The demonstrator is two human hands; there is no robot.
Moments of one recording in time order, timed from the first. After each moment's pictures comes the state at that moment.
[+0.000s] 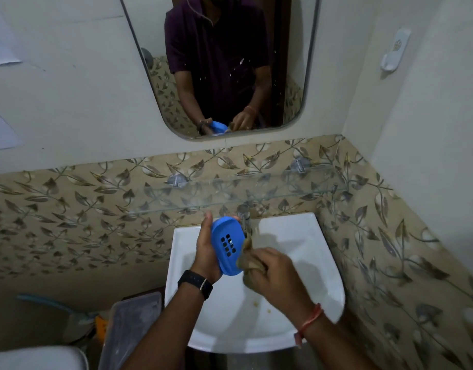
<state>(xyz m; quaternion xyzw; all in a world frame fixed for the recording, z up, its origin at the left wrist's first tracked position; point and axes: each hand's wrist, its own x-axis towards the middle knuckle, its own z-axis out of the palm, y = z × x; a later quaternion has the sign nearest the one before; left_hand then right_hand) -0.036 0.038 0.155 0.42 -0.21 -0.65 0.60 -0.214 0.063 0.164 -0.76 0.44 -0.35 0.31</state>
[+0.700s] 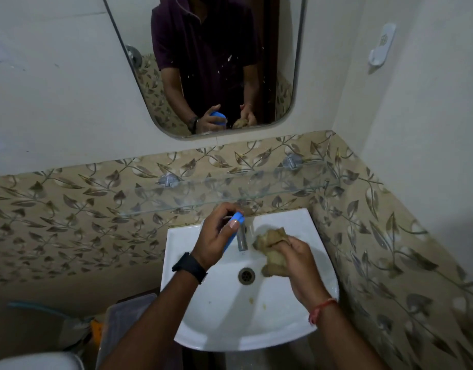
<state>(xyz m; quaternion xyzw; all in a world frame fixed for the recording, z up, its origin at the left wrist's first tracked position) -0.039 0.018 0.175 0.48 -0.65 -0.32 0.50 -0.240 0.038 0.159 -0.38 0.49 -0.44 0.65</state>
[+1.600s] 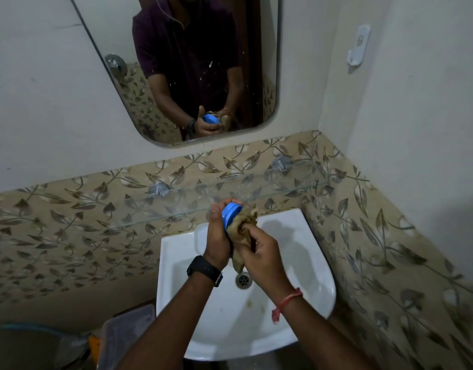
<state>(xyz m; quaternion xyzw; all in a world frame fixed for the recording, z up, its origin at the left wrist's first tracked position) -0.083 0.006 0.187 0.44 -0.42 -0.49 0.62 -0.193 0.034 0.173 -0.62 0.41 -0.51 0.43</state>
